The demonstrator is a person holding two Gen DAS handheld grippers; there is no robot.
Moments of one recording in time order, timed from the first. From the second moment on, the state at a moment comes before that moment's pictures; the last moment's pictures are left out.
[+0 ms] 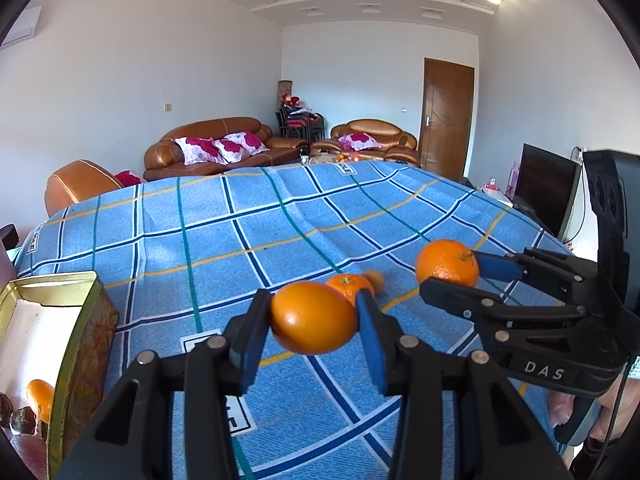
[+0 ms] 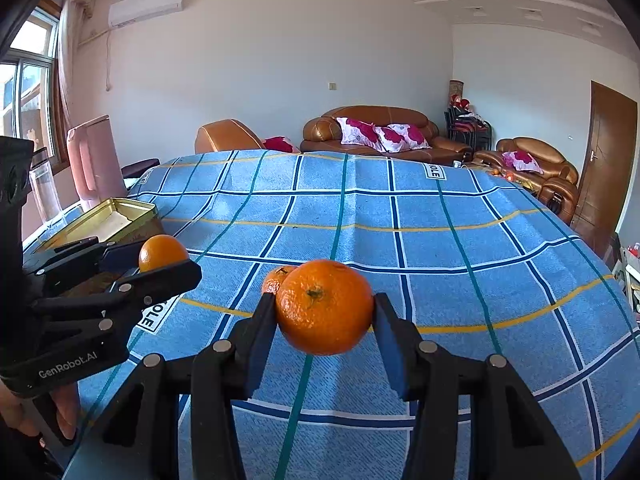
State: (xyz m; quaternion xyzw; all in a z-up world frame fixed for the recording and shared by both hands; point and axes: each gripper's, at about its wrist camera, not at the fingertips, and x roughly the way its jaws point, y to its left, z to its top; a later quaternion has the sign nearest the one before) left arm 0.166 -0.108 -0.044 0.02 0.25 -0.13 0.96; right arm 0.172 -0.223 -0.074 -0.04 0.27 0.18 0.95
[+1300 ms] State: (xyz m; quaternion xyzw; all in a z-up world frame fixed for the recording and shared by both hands) left arm 0.135 -0.099 -0.032 0.01 0.16 -0.11 0.98; right arm 0.146 -0.225 -0.062 -0.05 0.19 0.19 0.96
